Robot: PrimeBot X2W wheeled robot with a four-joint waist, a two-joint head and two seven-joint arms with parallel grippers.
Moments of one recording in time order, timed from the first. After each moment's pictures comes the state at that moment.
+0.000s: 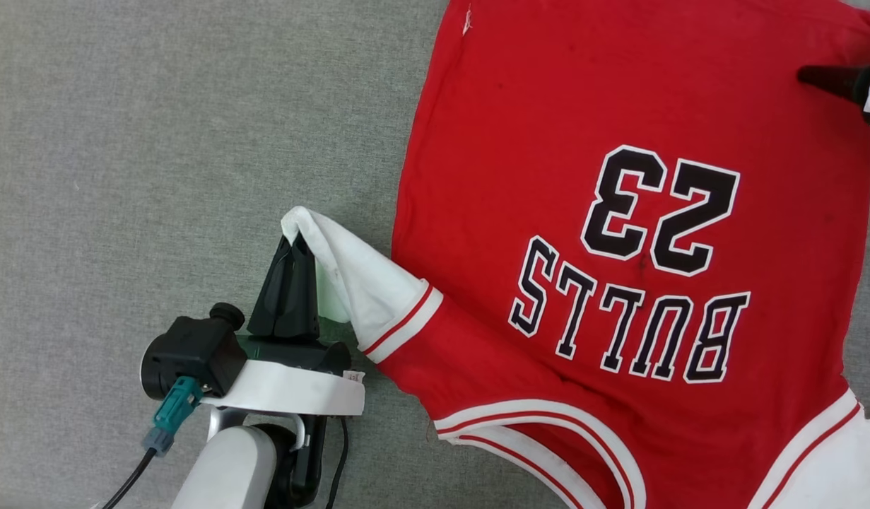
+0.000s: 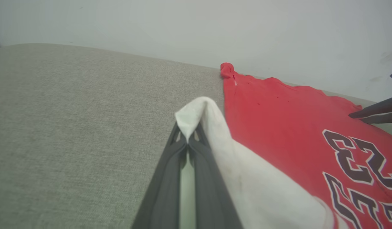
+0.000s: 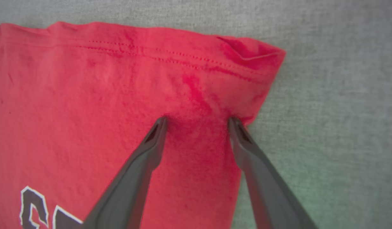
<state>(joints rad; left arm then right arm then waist) -0.22 0.17 -0.30 -0.08 -0.39 0.15 -0.24 -1.23 -0.45 0.38 1.08 0.81 0.13 0.71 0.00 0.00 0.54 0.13</state>
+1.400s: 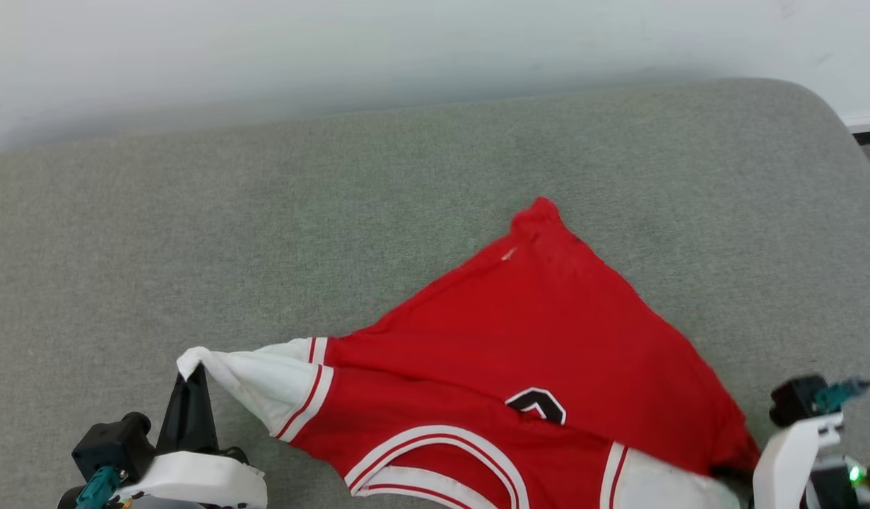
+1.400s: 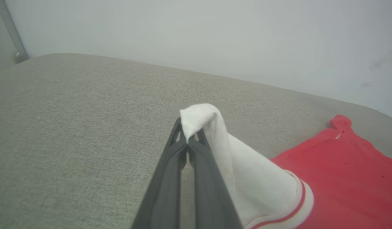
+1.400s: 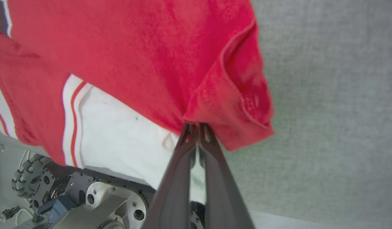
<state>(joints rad) 0.04 0.25 -0.14 0.03 -0.49 0.23 -0.22 -0.17 -0.58 0.42 0.32 0.80 0.13 0.56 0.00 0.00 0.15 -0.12</state>
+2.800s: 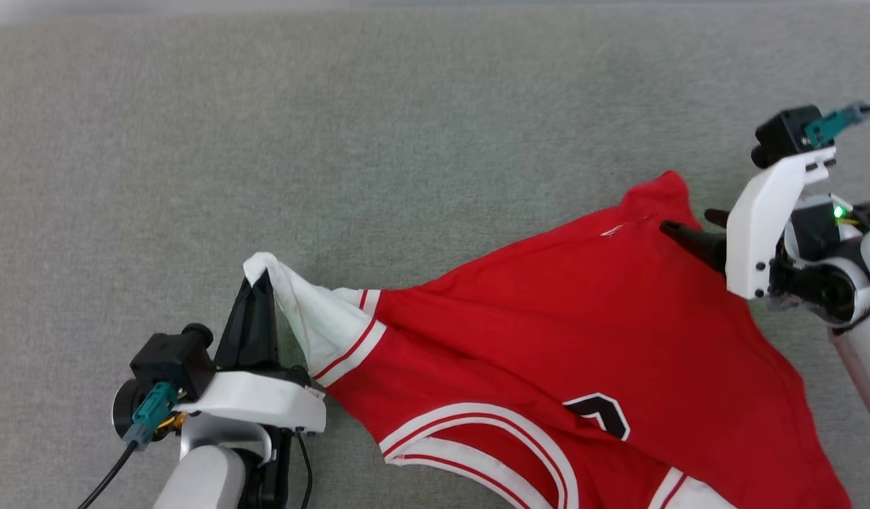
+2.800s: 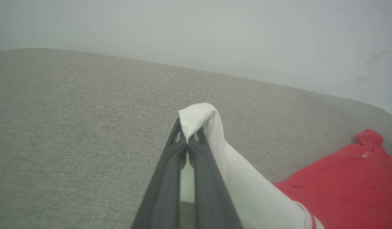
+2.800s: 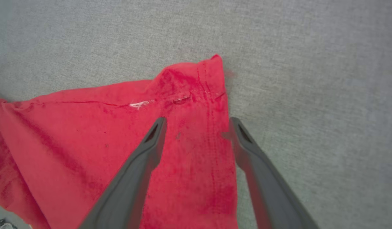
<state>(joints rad) -0.16 0.22 -0.26 0.03 -0.45 0.19 -0.21 -0.72 -0.45 0.42 0.47 0.76 0.13 0.68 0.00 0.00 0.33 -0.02</state>
